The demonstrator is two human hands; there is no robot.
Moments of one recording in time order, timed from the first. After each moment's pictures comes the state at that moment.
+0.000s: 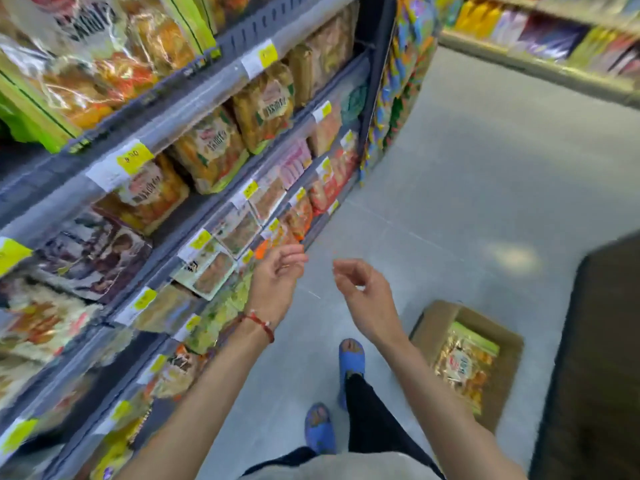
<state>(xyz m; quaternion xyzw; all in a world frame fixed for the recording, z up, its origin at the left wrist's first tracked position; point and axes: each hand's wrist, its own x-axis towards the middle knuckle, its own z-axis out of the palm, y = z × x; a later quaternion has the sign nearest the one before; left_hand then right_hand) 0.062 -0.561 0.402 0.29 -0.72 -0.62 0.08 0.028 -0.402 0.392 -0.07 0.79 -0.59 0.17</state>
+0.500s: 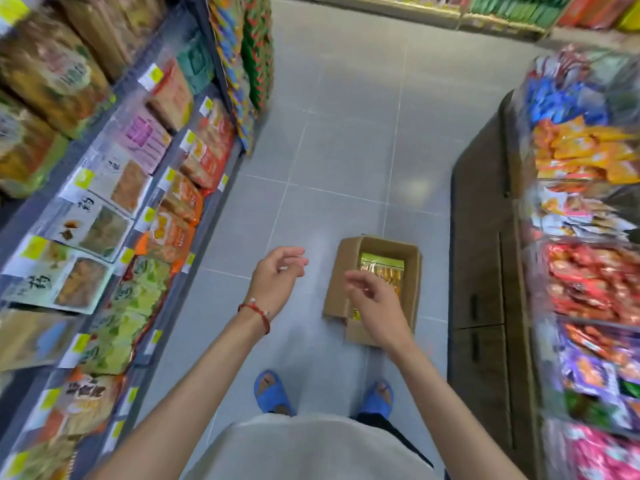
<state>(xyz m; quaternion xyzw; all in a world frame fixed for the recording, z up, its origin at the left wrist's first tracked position) 0.093 -0.315 0.367 0.18 -0.74 -0.63 -0.15 0.137 -0.128 0.356 0.14 0.78 -0.59 0.13</state>
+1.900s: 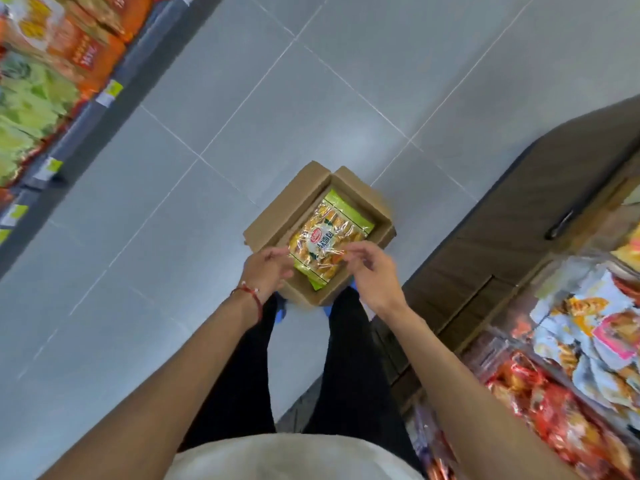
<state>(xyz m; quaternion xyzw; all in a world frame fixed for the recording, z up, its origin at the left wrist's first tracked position) -0.052 0.025 0.148 0.58 -0.51 -0.59 -0.22 -0.119 0.213 0.121 0.06 0.79 -0.44 0.43</state>
